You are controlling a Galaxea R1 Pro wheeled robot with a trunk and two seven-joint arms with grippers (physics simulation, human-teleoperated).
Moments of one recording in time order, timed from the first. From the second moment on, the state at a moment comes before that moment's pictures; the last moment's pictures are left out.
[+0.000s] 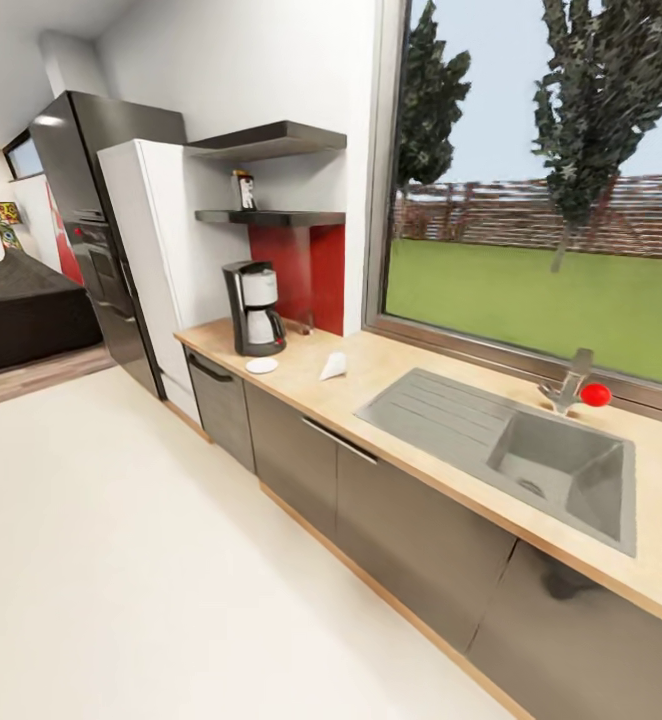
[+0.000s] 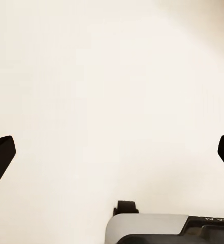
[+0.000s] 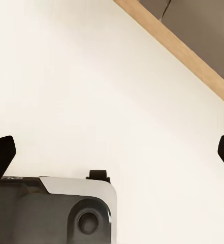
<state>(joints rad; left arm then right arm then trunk) -0.14 0.08 0.00 -0.26 0.08 -0.34 -0.02 -0.01 -0.06 0.00 -0.52 0.01 -0.12 0.01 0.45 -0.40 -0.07</state>
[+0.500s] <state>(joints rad) -0.14 0.08 0.00 -0.26 0.08 -0.34 -0.02 -0.01 -0.06 0.00 -0.52 0.01 -0.12 0.01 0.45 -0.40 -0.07</state>
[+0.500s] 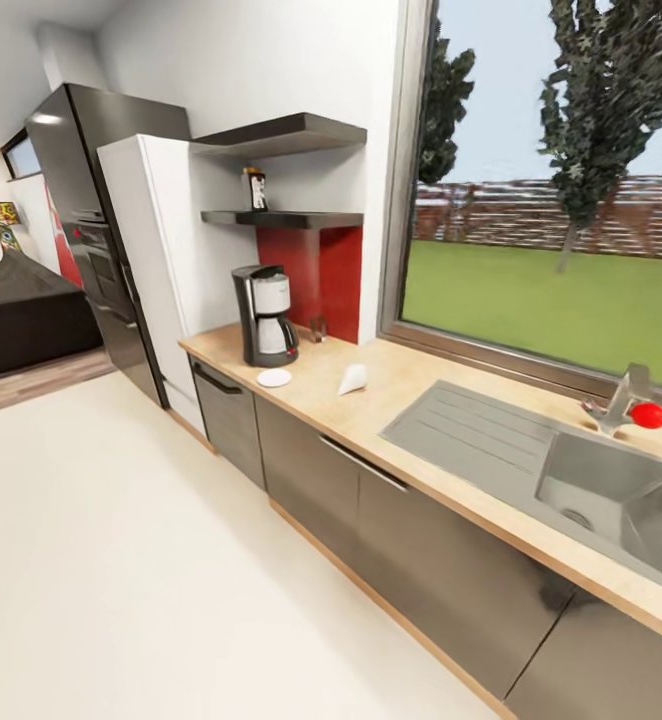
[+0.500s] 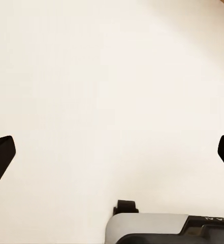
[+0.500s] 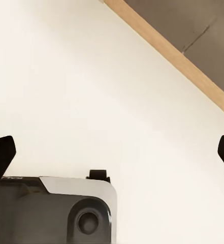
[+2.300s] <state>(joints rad) -0.14 0.08 0.00 -0.26 0.08 -0.34 -0.02 -0.01 -0.06 0.00 -0.51 0.01 -0.12 0.01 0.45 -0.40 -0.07</state>
